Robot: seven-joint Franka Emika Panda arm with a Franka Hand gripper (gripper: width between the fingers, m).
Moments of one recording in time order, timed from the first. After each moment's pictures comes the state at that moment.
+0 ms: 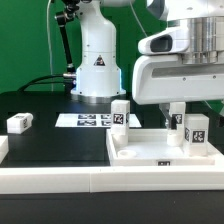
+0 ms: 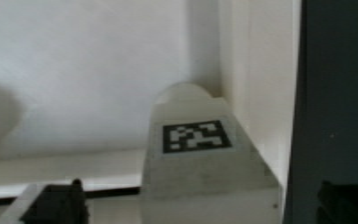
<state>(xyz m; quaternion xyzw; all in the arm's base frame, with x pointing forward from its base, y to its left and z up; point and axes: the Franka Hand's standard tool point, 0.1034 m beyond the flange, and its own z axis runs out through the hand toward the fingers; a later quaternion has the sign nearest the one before) 0.603 0.117 0.073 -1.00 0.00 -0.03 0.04</state>
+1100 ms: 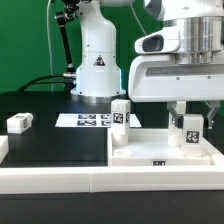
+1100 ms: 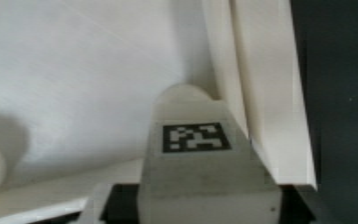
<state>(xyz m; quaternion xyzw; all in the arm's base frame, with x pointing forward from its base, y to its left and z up) 0.604 0.110 0.073 -0.99 0.16 -0.03 0.04</state>
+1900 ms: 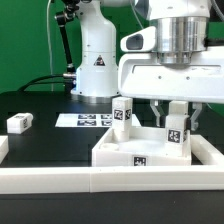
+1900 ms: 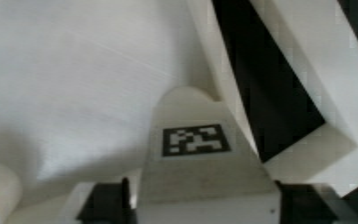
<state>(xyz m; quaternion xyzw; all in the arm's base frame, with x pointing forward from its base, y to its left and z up) 0.600 0.088 0.073 -0.95 0.32 -0.03 0.03</state>
